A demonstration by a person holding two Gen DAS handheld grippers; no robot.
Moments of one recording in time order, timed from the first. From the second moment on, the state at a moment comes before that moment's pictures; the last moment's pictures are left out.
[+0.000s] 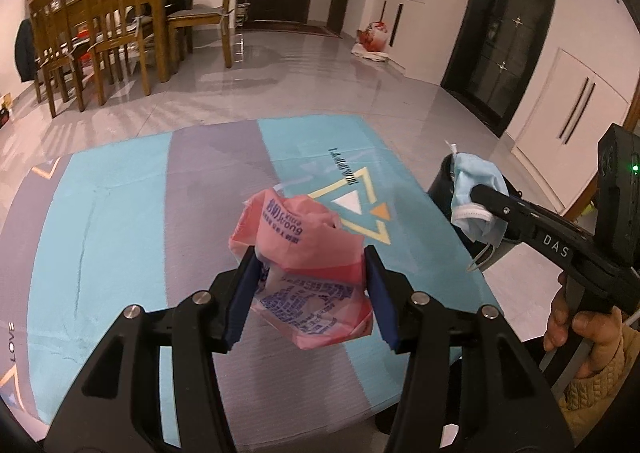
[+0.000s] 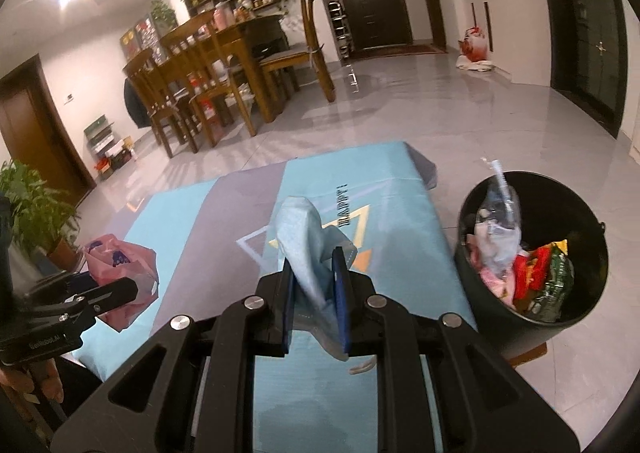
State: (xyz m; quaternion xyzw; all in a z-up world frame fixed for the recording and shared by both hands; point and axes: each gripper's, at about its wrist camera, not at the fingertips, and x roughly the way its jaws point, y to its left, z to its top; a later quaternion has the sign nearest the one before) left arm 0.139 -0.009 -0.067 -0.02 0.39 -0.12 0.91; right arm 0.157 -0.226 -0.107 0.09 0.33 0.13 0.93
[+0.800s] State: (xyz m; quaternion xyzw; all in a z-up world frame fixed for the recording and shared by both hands) left arm 0.185 -0.102 -0.044 0.03 0.35 -0.21 0.91; right arm 0.137 -0.324 -0.098 0.12 0.28 -0.03 0.95
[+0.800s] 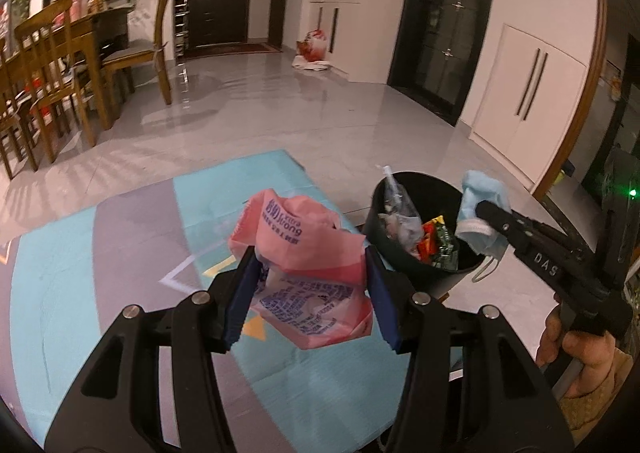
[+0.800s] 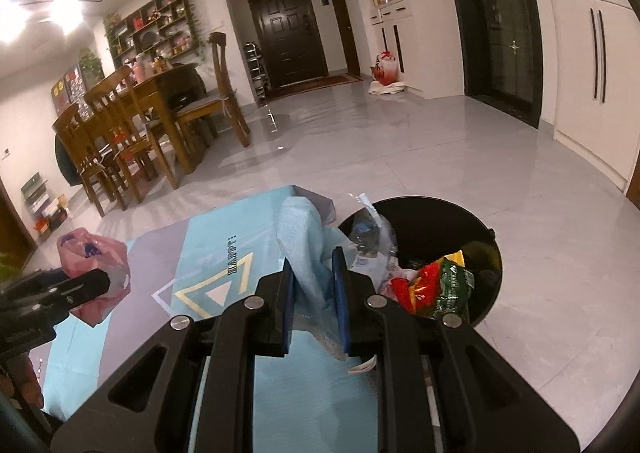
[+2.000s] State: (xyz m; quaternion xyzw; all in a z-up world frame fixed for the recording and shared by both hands) left arm 0.241 -0.239 -0.064 0.03 0.37 -0.35 0.86; right arm 0.139 -0.420 -0.087 0.21 0.27 -0.11 0.94
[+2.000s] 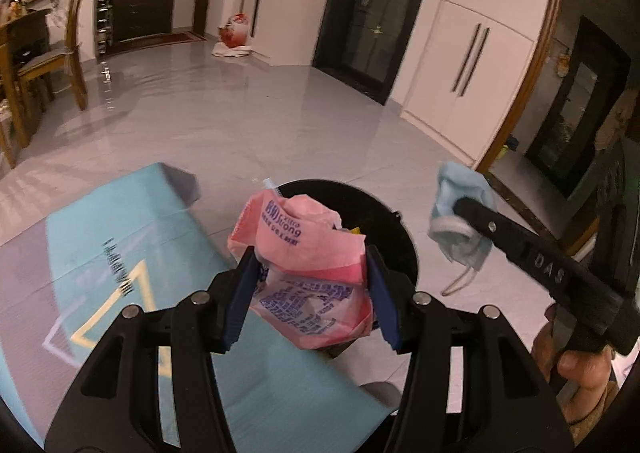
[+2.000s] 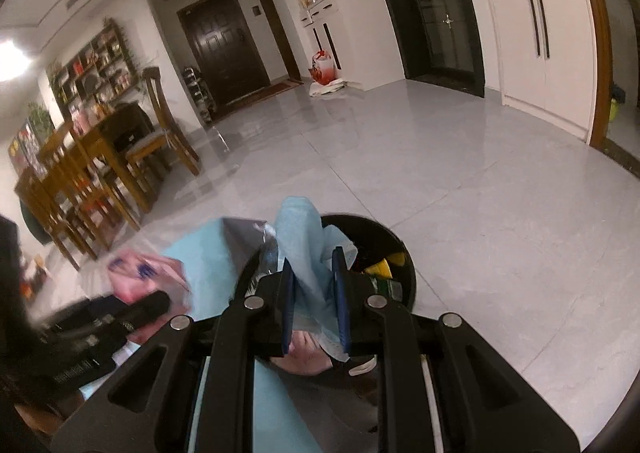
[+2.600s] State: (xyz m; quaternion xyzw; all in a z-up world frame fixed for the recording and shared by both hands) left arm 0.271 -0.302 -0.124 0.06 0.43 -0.37 0.82; right arm 0.203 -0.449 -0.116 0.23 0.34 -0.08 0.91
